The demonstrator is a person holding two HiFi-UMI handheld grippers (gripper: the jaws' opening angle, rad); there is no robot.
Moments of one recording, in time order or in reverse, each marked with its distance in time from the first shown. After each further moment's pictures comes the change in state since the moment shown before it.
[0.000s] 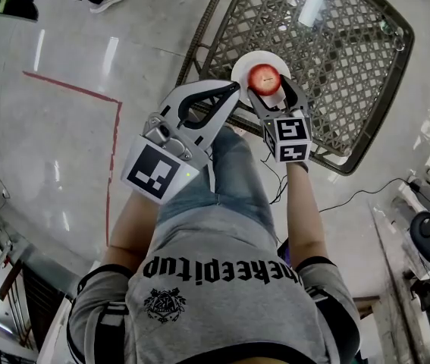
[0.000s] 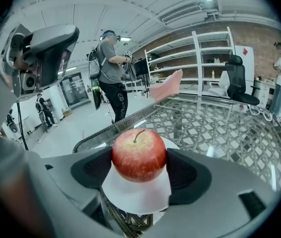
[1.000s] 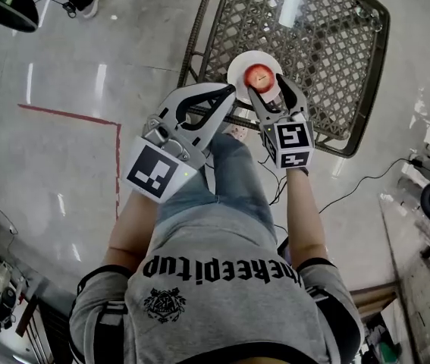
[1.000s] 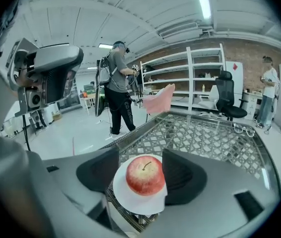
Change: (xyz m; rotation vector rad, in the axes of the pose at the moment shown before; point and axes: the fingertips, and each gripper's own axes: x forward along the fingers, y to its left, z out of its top) left arm -0.025 -0.008 0.013 0.029 -0.037 -0.114; right arm -0.045 0.019 0.041 -0.003 -0.098 -0.115
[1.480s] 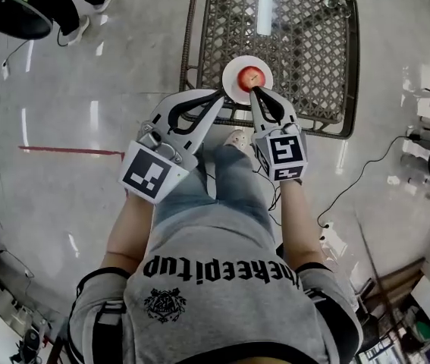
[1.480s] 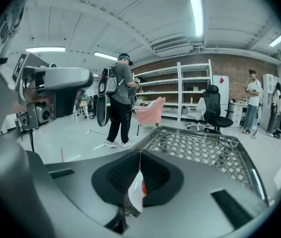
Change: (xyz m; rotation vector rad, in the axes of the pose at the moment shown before) left arm -0.034 -0.004 0.023 0.061 -0.028 -0.132; right arm -0.050 0.035 0.047 0.026 -0.140 -0.147
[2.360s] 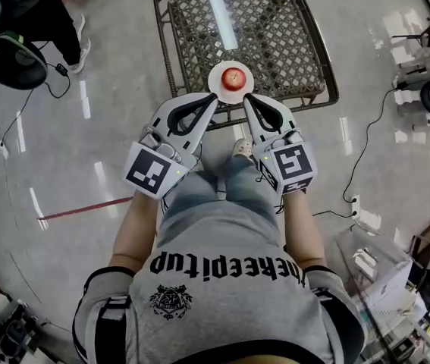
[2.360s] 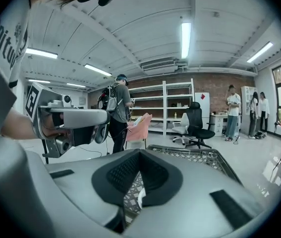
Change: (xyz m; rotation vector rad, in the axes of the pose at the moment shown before) left arm -0.036 -0.037 0.031 0.128 -0.081 -0.263; right arm -0.096 0.051 0.069 0.040 -0.213 -0.203
